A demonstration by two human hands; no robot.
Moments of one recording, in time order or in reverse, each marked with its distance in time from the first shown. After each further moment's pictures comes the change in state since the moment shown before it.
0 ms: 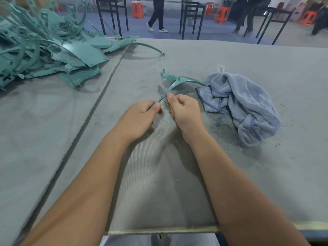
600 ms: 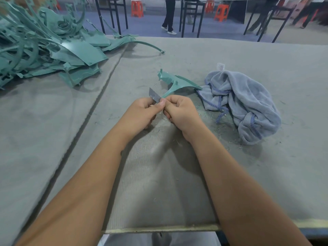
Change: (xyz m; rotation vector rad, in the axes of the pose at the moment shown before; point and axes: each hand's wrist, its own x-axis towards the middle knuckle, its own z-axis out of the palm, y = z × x) left_hand 0.003 0.004 0.003 -0.341 -0.086 -0.085; right_hand 0.001 0.003 -0.001 -0.003 -0.224 0.020
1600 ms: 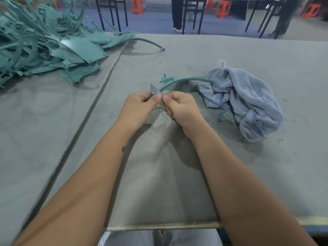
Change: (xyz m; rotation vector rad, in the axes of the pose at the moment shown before) left_hand 0.003 0.004 0.000 0.055 0.176 0.051; right_hand -0.001 -0.003 -0.002 0.095 -0.016 -0.022
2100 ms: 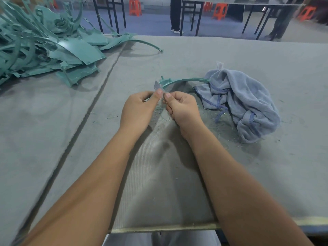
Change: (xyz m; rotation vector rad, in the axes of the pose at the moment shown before) left_hand 0.005 -0.006 0.015 0.067 0.188 0.133; right_hand 0.002 0.001 0.003 0.067 0.143 0.016
